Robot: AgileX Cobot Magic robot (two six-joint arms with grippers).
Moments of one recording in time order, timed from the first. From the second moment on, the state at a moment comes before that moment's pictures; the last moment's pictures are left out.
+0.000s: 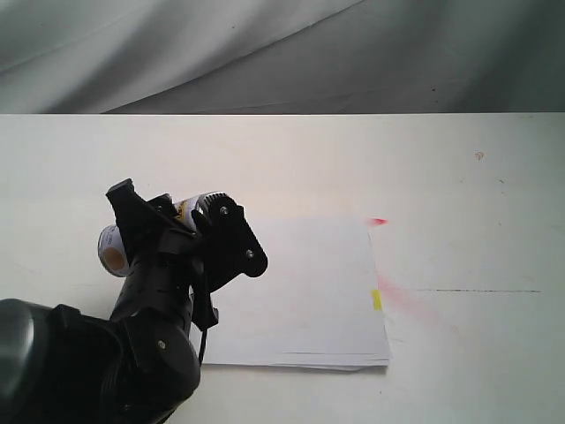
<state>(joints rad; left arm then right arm) -0.89 1.82 -0.71 1.68 1.00 -1.35 0.07 0.63 -0.71 0.47 0.47 -0.28</state>
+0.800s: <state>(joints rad) -0.89 1.82 -0.71 1.68 1.00 -1.37 -0.09 1.81 -1.31 1.36 0.92 -1.31</state>
